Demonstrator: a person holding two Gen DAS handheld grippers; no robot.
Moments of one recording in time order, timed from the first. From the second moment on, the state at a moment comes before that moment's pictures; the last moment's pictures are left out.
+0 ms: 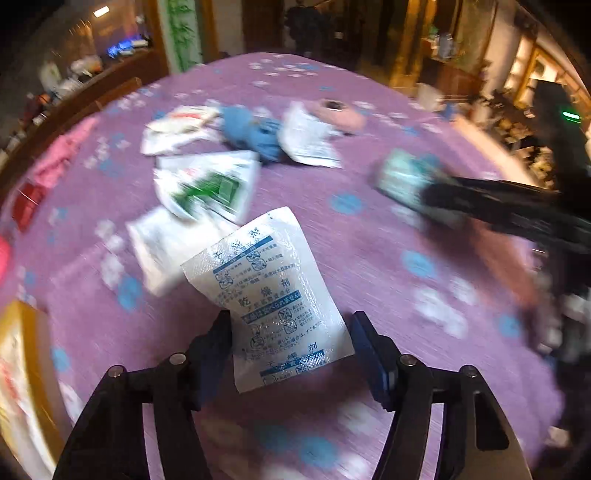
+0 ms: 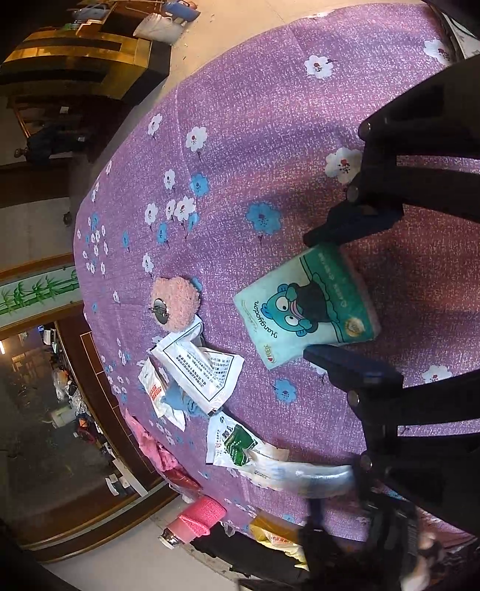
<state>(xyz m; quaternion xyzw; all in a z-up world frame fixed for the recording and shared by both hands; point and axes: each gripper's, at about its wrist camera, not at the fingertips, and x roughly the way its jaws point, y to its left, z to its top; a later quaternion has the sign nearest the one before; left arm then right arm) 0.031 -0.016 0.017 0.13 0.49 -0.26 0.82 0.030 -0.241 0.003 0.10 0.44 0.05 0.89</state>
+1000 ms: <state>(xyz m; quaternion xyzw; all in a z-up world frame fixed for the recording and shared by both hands) -0.052 0.034 0.060 0.01 0.41 -0.22 0.88 0.025 -0.246 0.008 0.12 0.42 0.05 0.90</state>
